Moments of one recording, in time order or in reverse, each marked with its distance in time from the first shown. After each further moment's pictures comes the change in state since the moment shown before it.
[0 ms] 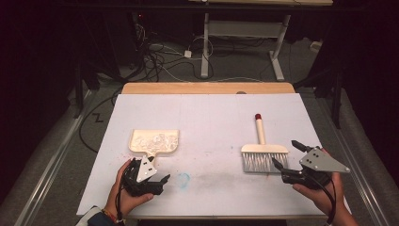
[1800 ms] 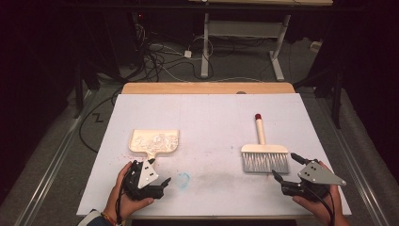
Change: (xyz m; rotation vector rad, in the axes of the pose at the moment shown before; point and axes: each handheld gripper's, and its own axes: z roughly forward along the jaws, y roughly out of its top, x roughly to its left) left arm -0.009 -0.001 -0.005 -0.003 0.017 0.047; right arm 0.013 -0.035 -0.001 0.042 0.017 0.012
